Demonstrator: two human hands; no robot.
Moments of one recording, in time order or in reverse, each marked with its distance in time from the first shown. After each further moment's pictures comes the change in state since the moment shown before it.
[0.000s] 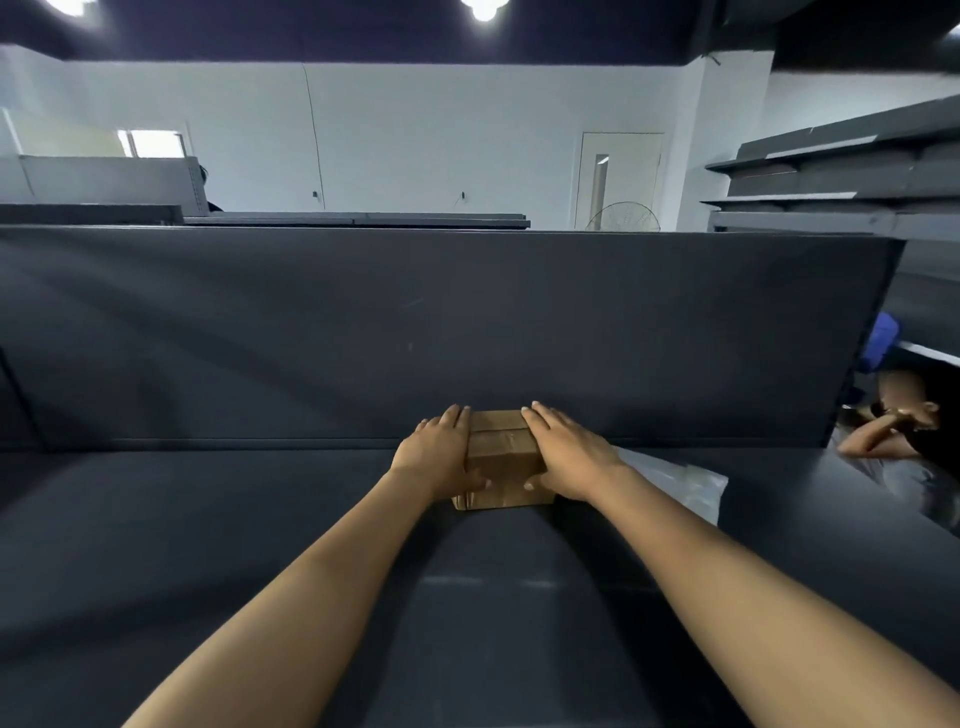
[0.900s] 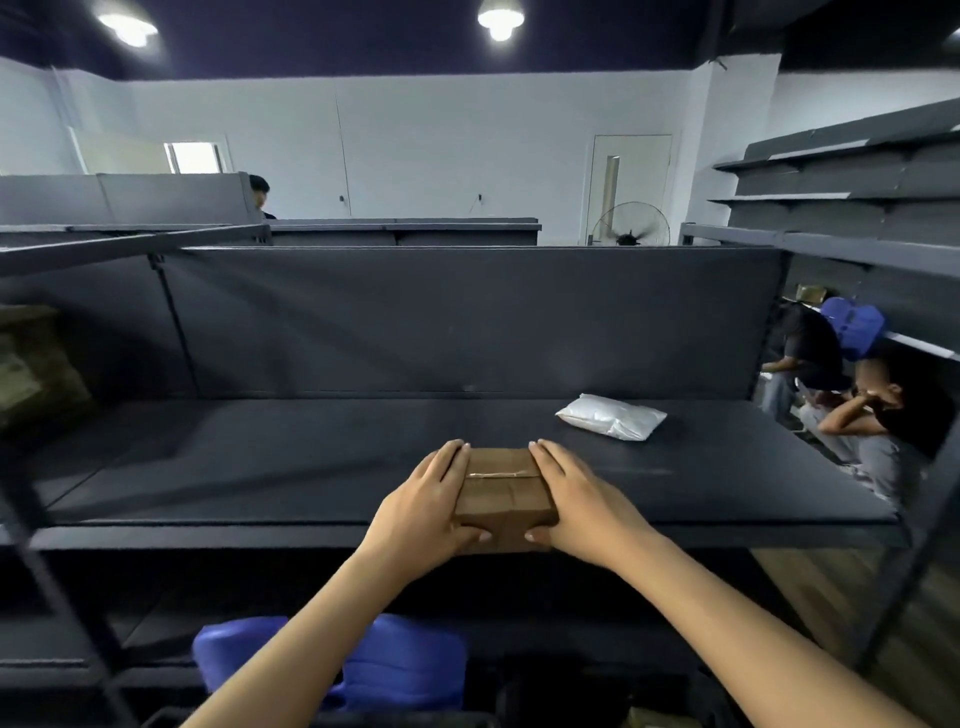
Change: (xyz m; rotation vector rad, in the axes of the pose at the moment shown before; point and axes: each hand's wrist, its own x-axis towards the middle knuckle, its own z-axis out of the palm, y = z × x) left_hand -0.304 0.045 -0.070 -0.131 0.130 0.059; right_hand -0.273 -0.098 -0.039 0.136 0.097 -0.092
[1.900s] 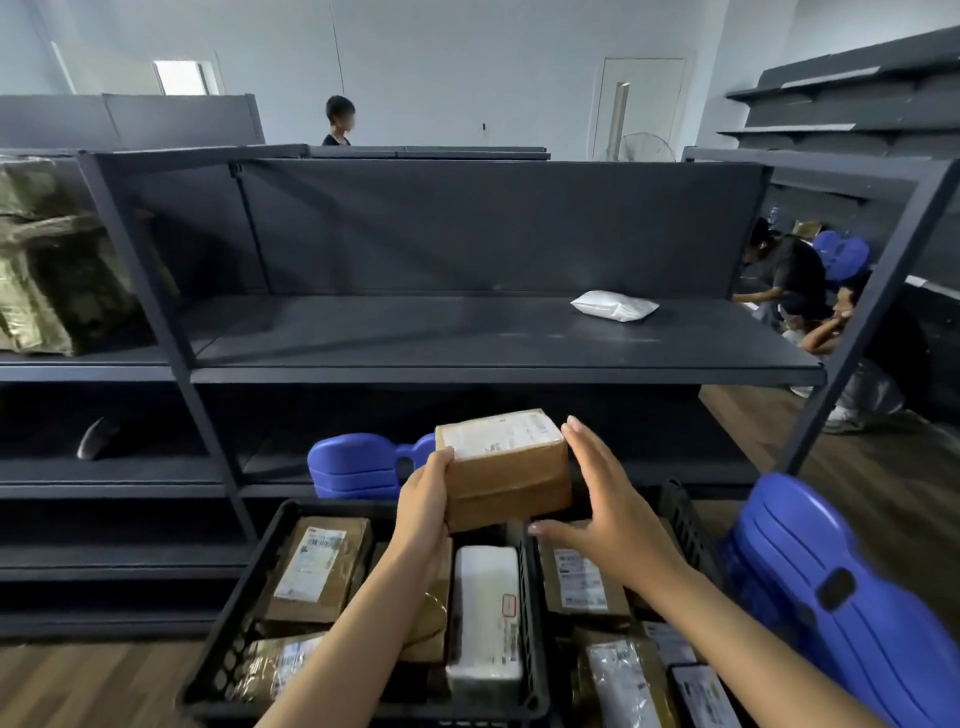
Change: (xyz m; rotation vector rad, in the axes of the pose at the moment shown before) left_hand -0.261 0.045 -0.019 -1.572 0.150 -0.873; right_hand -0.252 -0.140 0.042 0.354 0.173 -0.025
